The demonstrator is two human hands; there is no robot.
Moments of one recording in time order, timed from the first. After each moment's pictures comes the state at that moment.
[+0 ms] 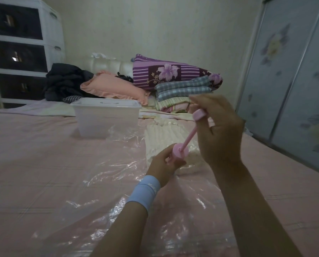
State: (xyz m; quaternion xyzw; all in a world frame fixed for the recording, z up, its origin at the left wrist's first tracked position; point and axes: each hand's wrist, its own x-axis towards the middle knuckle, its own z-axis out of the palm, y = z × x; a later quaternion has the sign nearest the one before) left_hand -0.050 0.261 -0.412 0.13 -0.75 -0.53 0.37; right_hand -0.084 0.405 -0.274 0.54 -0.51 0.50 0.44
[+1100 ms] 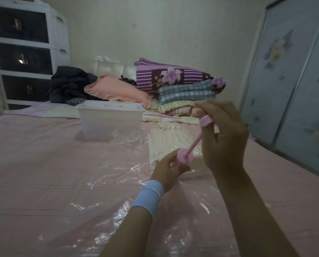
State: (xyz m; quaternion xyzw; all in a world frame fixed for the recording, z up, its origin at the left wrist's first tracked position) left_hand -0.047 0.263 -0.410 0.13 -0.75 -0.53 0.37; right_hand -0.080 0.400 -0.278 0.52 -0.51 0.52 0.46
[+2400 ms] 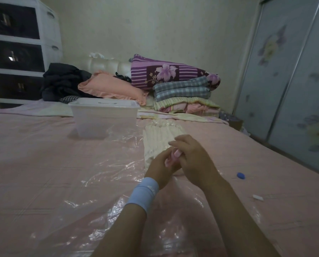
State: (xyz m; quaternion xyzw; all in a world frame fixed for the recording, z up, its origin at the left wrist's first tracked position) left_hand -0.039 0.274 -0.403 0.12 -0.76 -0.52 0.37; right_hand -0.109 0.384 -0.343 0.59 -0.70 0.36 0.19
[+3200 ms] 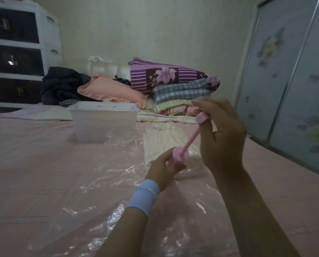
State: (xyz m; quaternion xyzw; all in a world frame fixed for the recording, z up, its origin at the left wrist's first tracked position) left_hand -0.043 0.269 -0.396 0.14 -0.77 -0.51 0.36; right_hand -0.093 0.402 -0.279 0.53 -0.50 0.51 0.46
